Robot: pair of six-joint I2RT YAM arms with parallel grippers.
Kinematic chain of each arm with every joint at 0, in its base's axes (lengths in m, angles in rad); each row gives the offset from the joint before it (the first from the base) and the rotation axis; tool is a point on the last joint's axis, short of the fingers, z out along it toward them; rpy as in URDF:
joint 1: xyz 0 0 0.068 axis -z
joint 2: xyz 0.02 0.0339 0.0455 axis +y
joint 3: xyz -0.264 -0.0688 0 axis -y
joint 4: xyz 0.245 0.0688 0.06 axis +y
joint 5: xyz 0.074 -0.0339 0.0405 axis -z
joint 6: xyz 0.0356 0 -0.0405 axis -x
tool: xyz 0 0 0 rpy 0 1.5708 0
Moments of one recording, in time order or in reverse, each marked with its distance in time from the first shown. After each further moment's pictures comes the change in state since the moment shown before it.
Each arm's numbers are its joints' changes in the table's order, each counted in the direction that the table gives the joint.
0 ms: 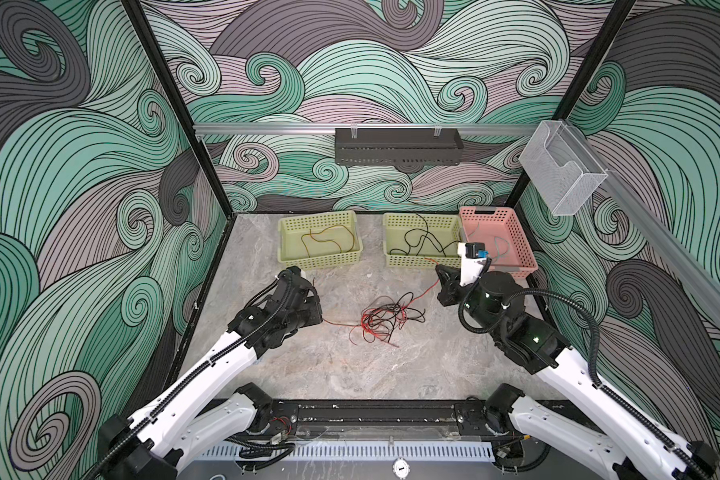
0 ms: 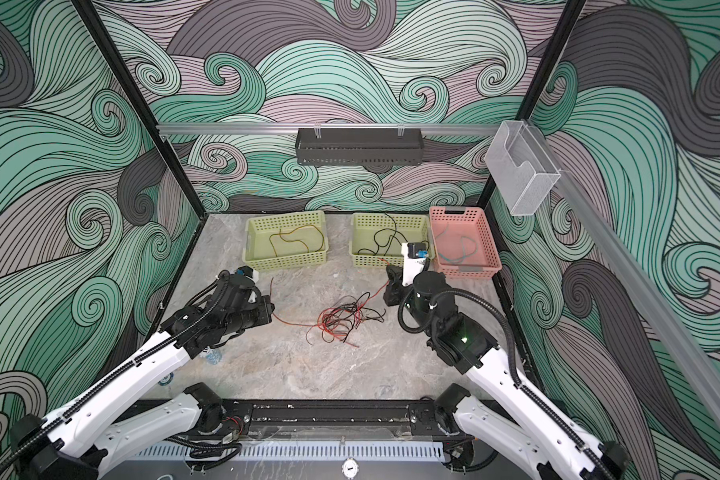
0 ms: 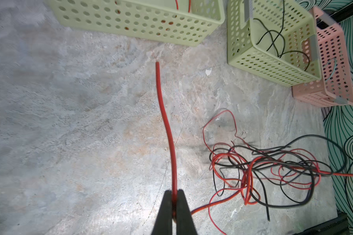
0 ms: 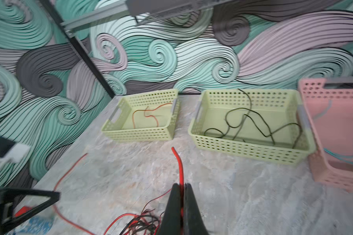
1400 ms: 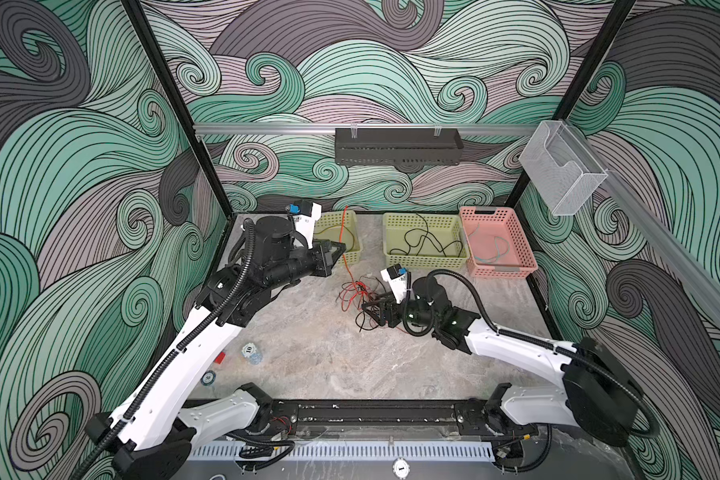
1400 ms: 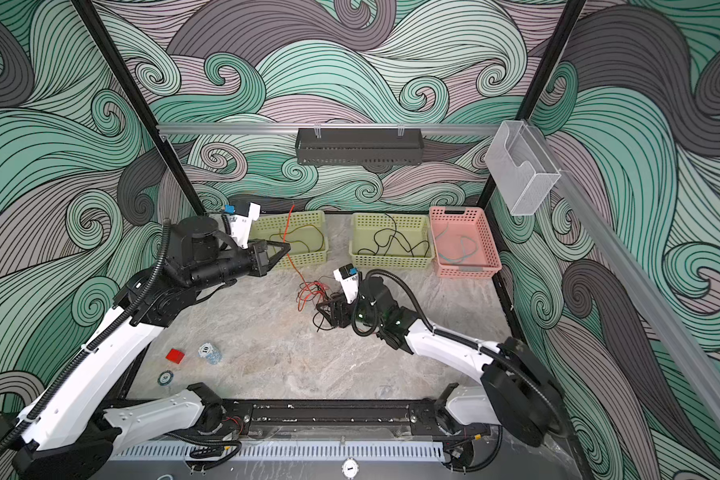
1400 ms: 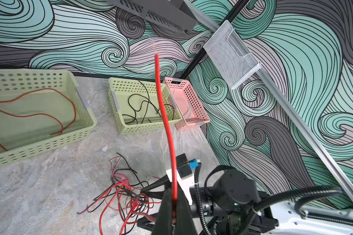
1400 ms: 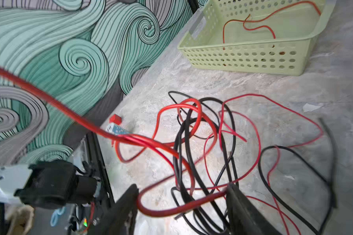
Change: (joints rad) left arm -0.007 0.183 0.596 -0.037 0.330 -0.154; right arm -0.183 0.562 -0.134 -0.572 -0.548 -0.091
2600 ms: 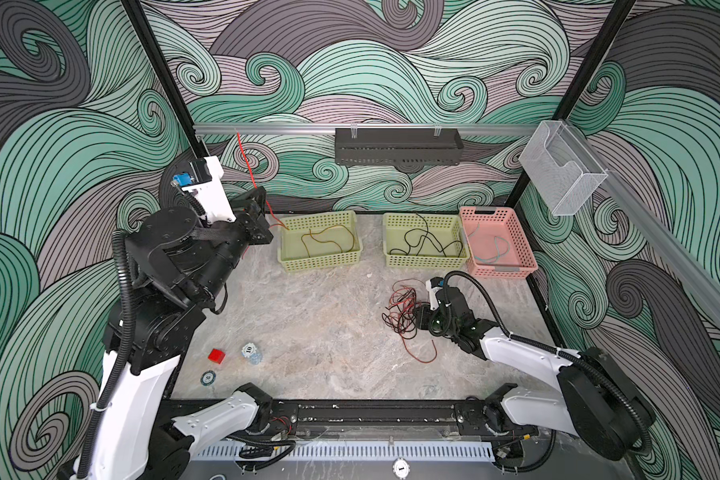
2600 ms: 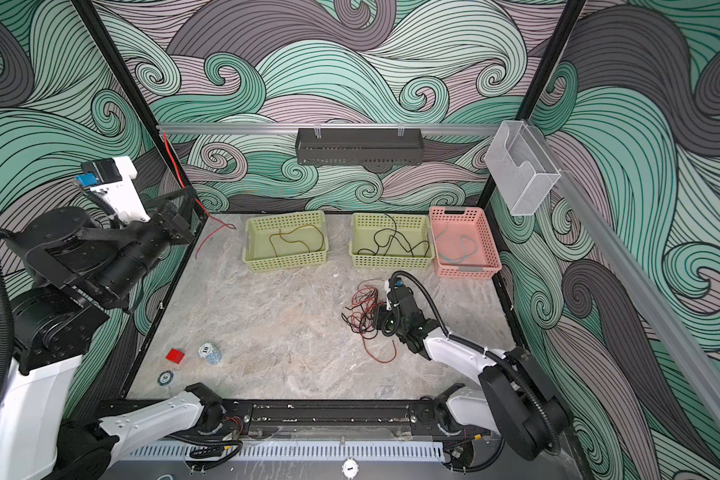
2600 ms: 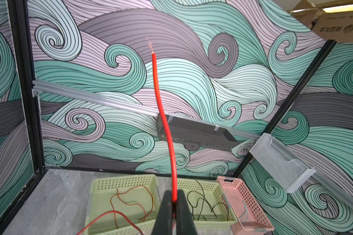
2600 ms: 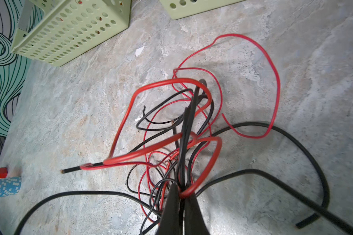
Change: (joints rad) left arm -0.061 -0.015 0.432 0.077 -0.547 -0.209; right arm 0.254 -0.102 -0.239 0.170 0.206 -0.125
